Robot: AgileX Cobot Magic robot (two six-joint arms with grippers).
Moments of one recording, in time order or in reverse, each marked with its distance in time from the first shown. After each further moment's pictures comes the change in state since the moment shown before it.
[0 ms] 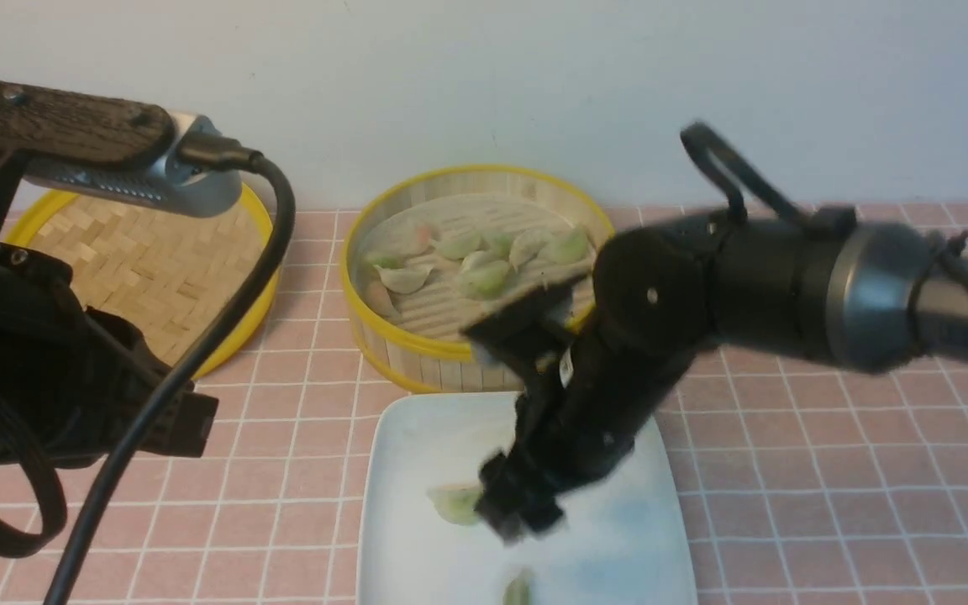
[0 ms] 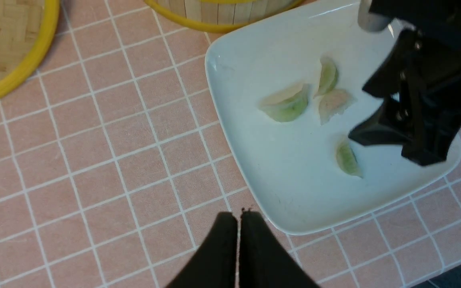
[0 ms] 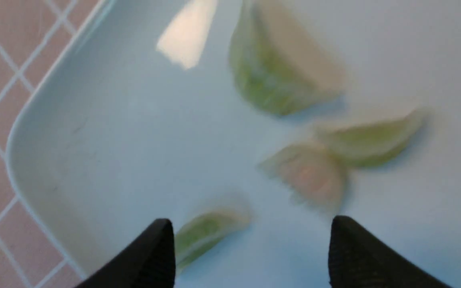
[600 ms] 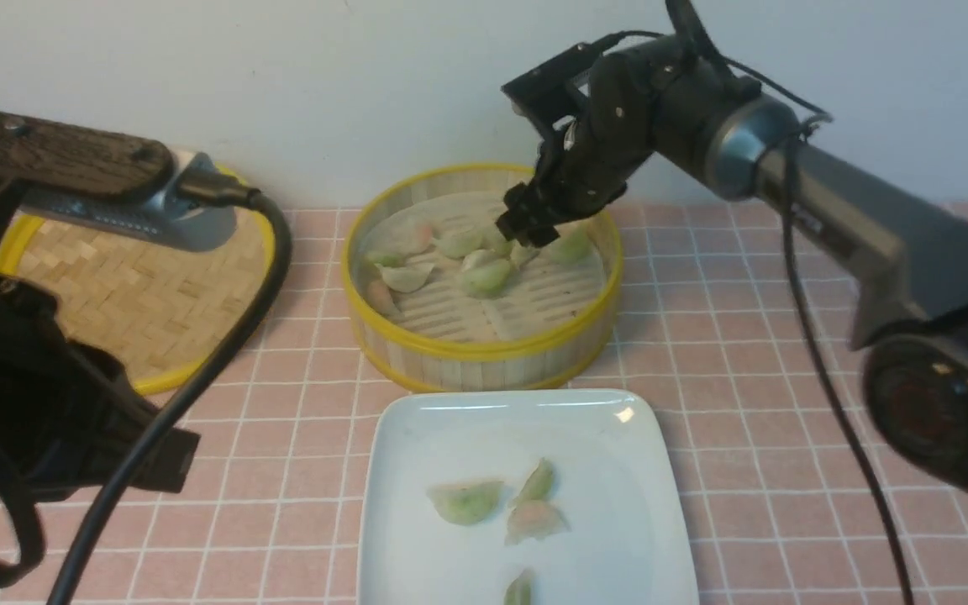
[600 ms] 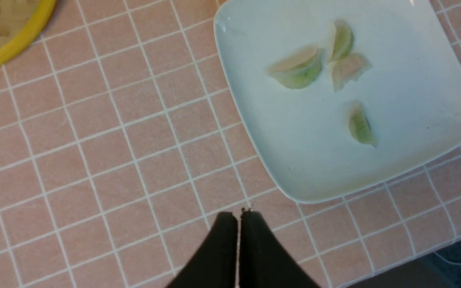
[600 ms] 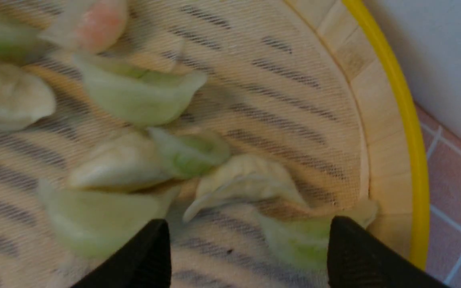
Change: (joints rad) right arm -0.259 0.617 -0.971 -0.207 0.005 -0.001; left arm 0.000 0.000 0.000 0.002 0.077 0.000
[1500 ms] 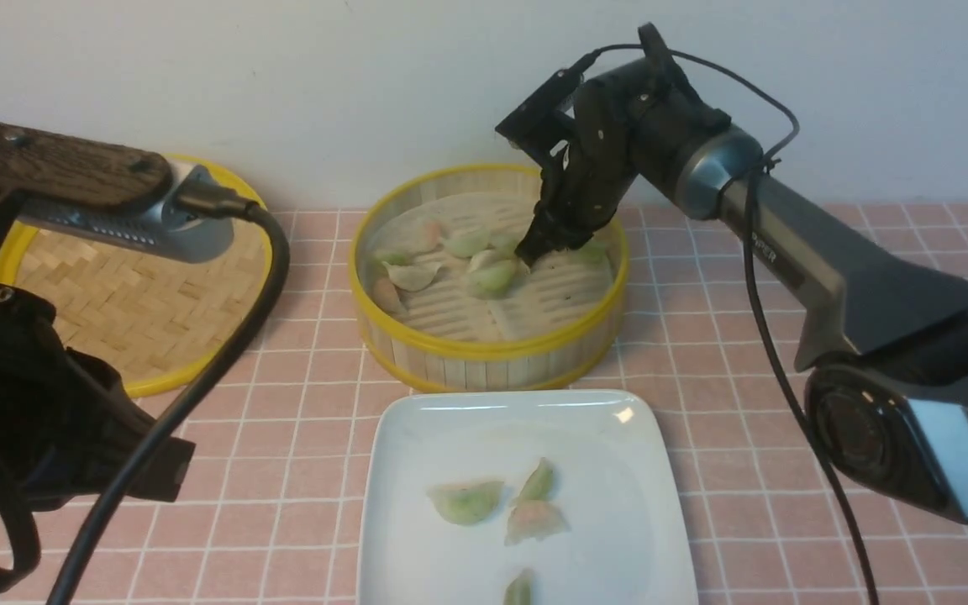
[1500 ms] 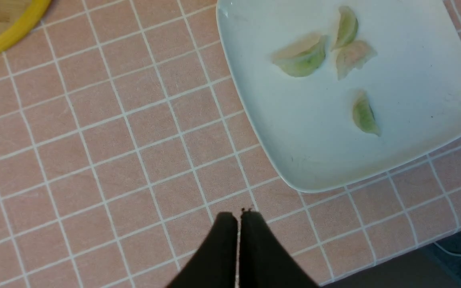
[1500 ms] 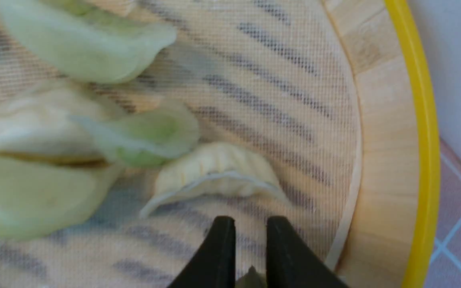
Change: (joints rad) right arm 0.003 0.128 -0.238 -0.074 0.221 -0.133; left arm 0.000 0.000 0.000 0.000 0.024 0.000
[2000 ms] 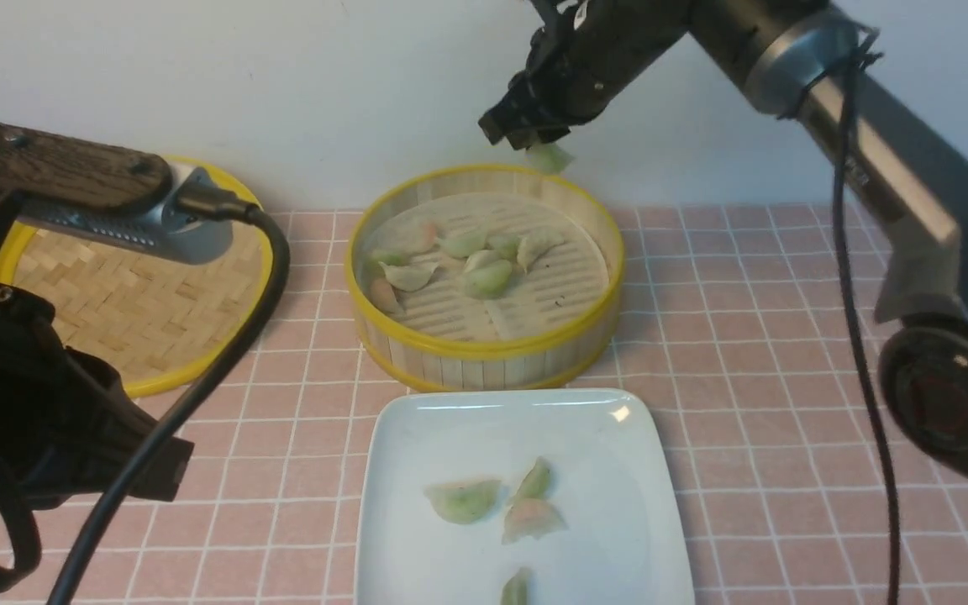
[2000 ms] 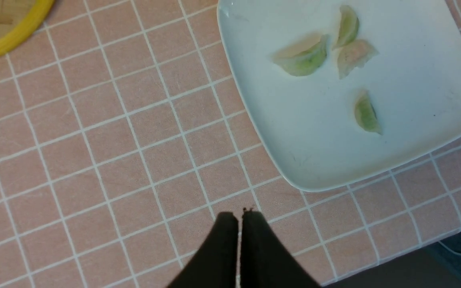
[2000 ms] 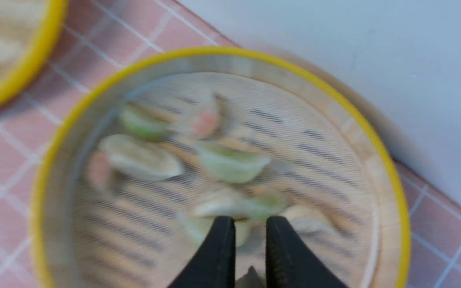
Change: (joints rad) right arm 0.004 -0.257 0.040 0.254 0.059 0.083; left arm 0.000 0.000 0.000 0.013 0.001 0.001
